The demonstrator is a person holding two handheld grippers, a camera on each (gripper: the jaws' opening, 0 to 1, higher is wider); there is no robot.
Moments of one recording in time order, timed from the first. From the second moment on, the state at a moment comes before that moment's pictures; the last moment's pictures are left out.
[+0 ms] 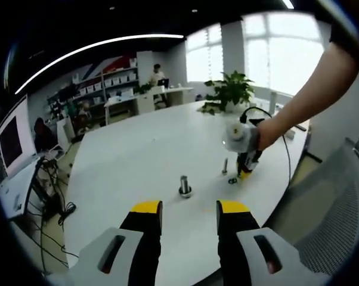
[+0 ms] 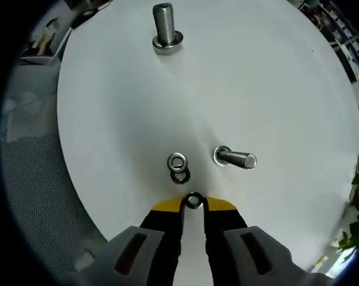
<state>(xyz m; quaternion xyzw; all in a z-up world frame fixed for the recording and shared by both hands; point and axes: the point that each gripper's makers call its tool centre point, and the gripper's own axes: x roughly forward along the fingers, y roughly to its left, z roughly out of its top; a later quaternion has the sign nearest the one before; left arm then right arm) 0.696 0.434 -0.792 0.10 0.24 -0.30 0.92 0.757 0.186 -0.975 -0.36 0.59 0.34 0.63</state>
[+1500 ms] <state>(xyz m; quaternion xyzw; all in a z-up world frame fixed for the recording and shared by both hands) 0.699 0.443 -0.793 0.12 0.24 -0.28 0.92 0.787 0.200 -0.914 -0.28 0.49 0.35 0.75</state>
